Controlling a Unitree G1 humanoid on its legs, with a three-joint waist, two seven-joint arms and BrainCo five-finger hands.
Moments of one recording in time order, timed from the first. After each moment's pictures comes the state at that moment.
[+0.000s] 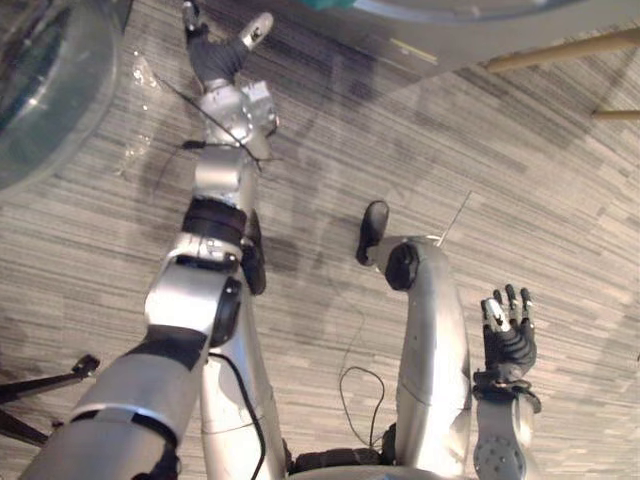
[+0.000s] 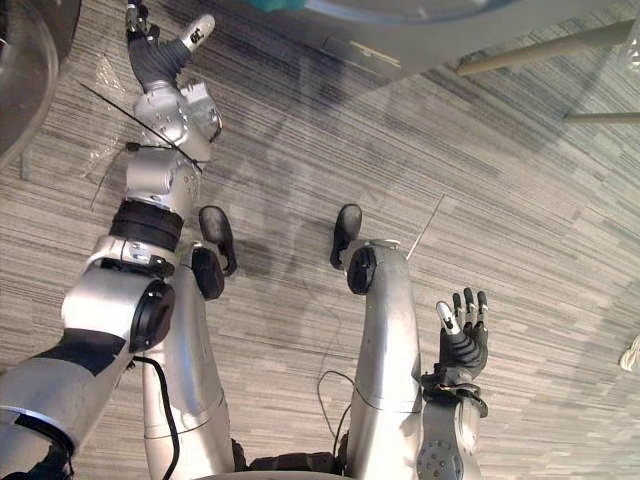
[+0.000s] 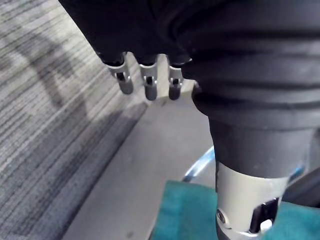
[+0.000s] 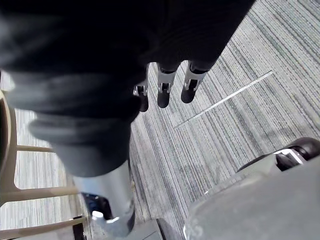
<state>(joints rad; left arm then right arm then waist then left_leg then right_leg) -1.24 0.28 -0.04 0.77 -0.34 -0.05 0.54 0.28 -0.03 -0.07 -0.08 0.81 -0.31 -0.14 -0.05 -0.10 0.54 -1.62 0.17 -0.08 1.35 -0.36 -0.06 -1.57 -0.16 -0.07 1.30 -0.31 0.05</state>
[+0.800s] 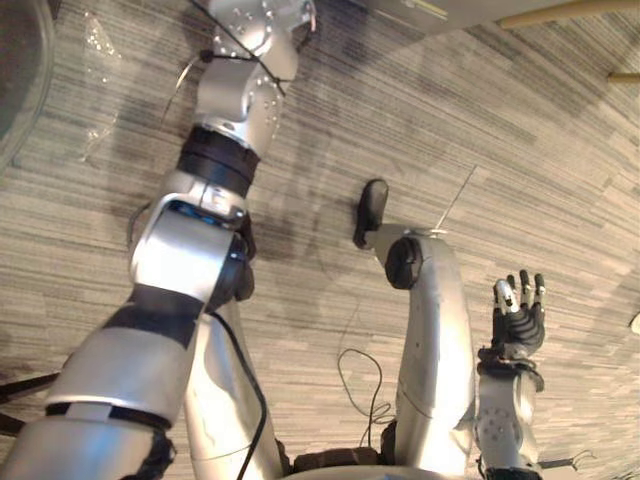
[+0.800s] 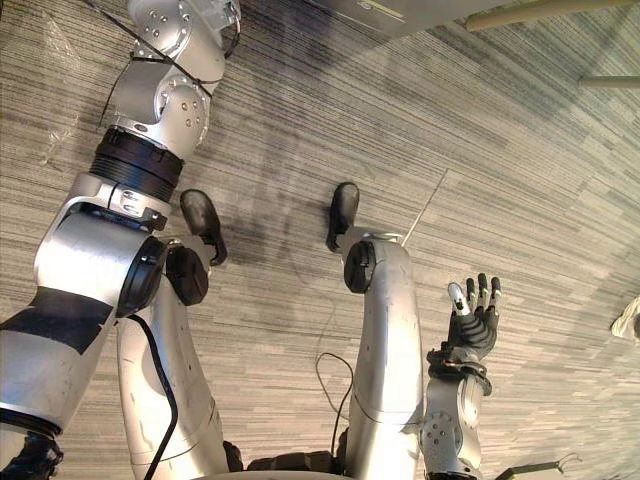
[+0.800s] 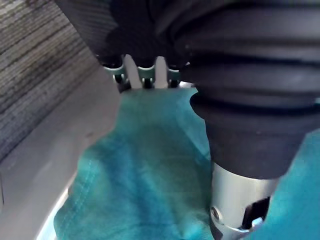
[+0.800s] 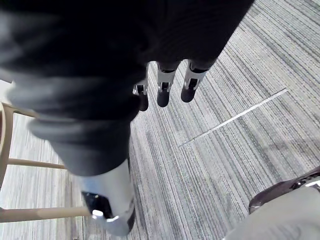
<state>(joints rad) -1.51 0.29 -0.24 0.79 -0.65 -0.11 0.53 0.15 -0.01 -0.17 -0.01 0.79 -0.31 -0.15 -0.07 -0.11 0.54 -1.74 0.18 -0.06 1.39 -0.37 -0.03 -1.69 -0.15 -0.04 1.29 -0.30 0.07</state>
